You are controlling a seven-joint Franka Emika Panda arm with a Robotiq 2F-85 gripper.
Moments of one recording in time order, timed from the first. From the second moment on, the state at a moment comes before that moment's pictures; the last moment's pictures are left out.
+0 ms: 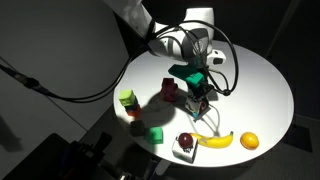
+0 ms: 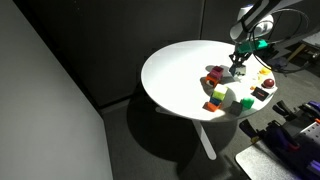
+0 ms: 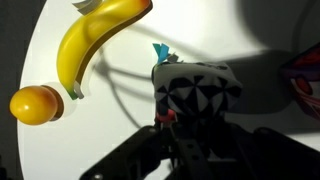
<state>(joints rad) -0.07 0.84 -0.20 -1.71 0.02 2.43 0.17</state>
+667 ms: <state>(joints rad) -0.04 0.69 -0.19 -1.72 -0.06 2.36 0.17</state>
